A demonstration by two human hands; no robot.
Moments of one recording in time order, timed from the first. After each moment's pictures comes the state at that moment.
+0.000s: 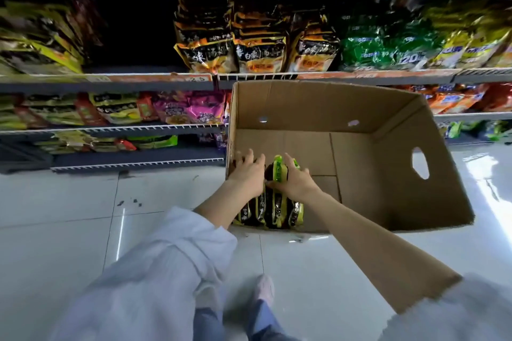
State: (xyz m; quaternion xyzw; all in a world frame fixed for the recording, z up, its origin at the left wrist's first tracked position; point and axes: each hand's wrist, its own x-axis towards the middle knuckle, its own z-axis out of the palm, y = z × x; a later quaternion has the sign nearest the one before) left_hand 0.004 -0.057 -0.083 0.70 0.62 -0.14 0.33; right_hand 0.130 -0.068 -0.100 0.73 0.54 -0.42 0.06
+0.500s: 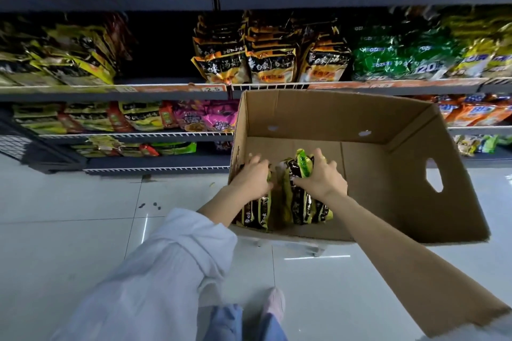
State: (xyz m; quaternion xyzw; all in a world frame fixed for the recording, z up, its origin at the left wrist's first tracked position) left_hand 0.007 -0.061 -0.077 0.70 0.63 -0.06 0.33; right_hand 0.165 -0.067 -0.070 0.77 0.56 -0.31 -0.01
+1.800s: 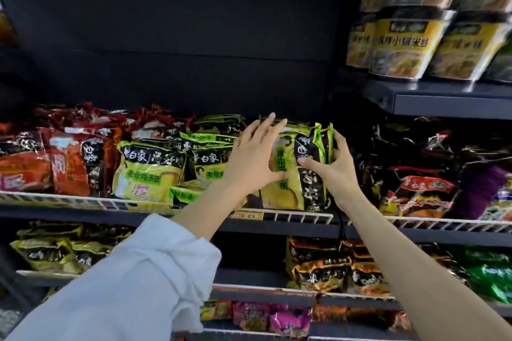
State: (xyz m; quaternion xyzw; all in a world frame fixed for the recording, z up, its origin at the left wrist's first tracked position) left_hand -0.297 0.255 0.200 0.78 0.58 0.24 -0.08; right_hand -0.118 0.269 0.174 0.46 0.59 -0.35 -0.56
